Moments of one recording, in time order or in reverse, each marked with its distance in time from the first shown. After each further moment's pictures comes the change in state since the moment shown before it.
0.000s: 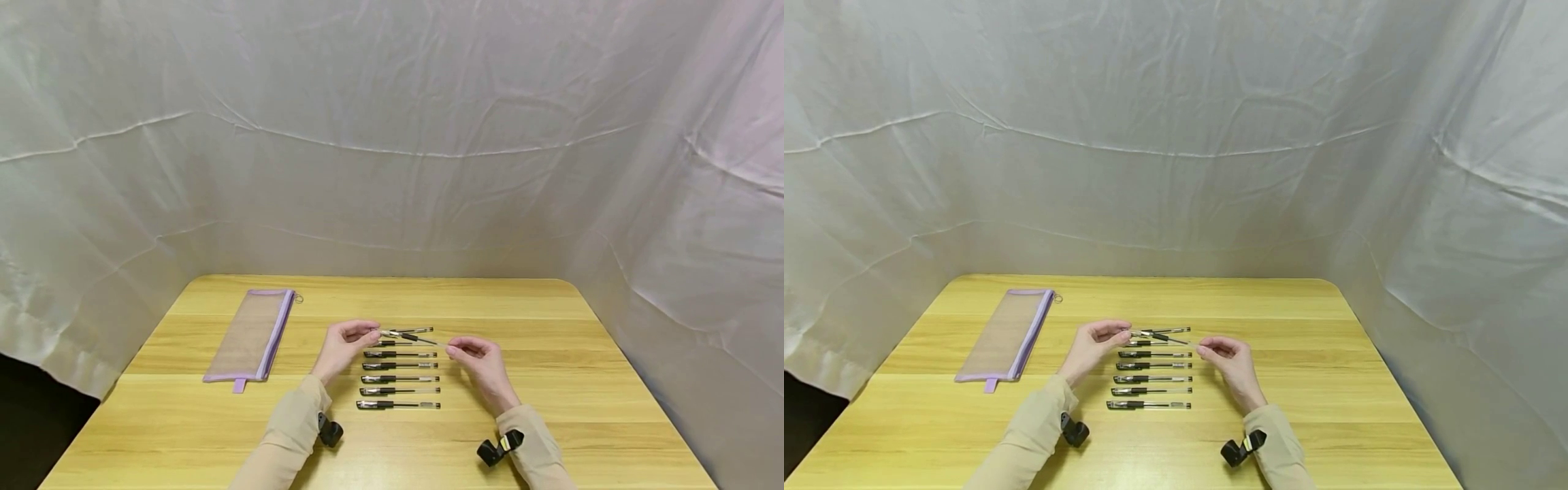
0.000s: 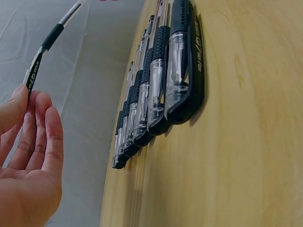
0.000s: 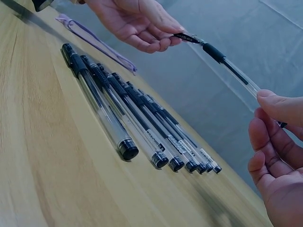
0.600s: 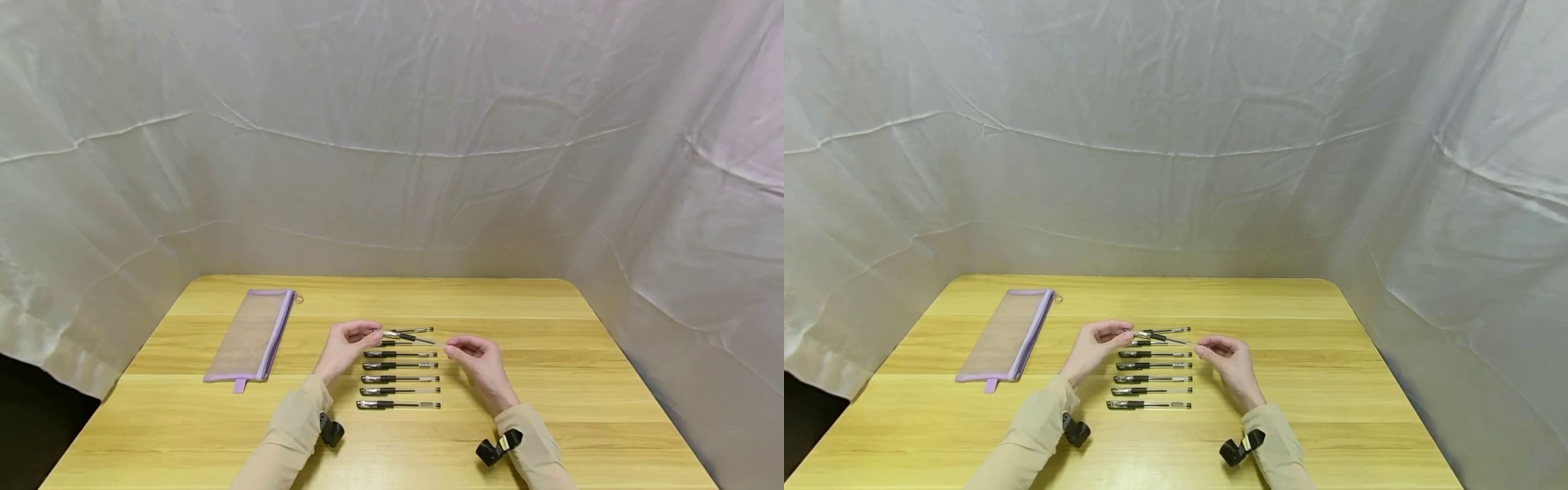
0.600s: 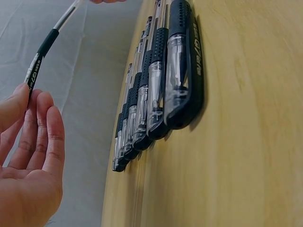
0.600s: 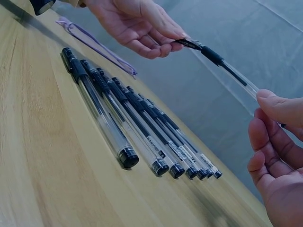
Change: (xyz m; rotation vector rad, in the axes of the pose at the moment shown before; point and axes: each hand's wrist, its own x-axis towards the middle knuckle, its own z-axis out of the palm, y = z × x) left_hand 0.000 0.002 0.003 0.023 -0.033 0.016; right_hand 0.000 -0.003 0.003 0.005 -0.007 -0.016
